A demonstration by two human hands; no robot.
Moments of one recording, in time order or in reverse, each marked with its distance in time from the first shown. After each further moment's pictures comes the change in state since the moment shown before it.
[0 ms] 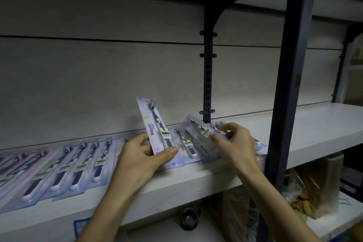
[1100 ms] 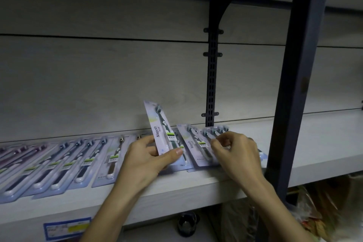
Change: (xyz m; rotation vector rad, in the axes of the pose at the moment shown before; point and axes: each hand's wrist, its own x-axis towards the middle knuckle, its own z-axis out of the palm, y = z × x) left_hand 0.018 -0.001 0.049 -0.024 0.049 -0.037; right_hand 0.035 0.037 -0.007 -0.240 -0.063 -0.184
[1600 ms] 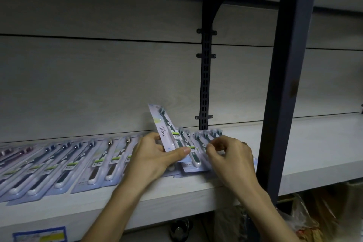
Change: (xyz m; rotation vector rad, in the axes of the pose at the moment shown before) left_hand 0.026 0.002 0.041 0.176 0.025 -0.010; right_hand 0.009 0.021 -0.003 0.052 -0.042 -0.070
